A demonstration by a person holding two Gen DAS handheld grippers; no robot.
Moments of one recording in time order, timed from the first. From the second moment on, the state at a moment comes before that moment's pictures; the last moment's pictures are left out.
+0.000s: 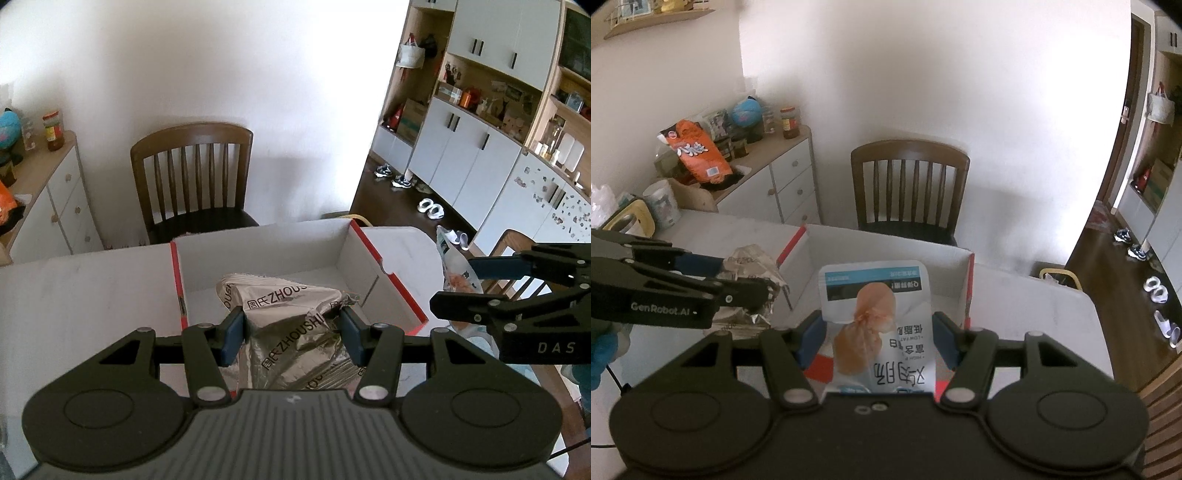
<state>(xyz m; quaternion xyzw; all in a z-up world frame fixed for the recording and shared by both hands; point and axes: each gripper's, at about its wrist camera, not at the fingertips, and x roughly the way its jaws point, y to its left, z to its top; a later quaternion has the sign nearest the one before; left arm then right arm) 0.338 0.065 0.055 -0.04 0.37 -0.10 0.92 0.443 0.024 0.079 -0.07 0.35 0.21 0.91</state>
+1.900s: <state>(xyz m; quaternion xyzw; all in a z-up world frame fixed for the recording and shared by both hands) 0.439 0.039 -0.056 0.05 0.43 -0.12 0.90 0.564 0.050 -0.032 -0.06 0.43 0.16 0.89</state>
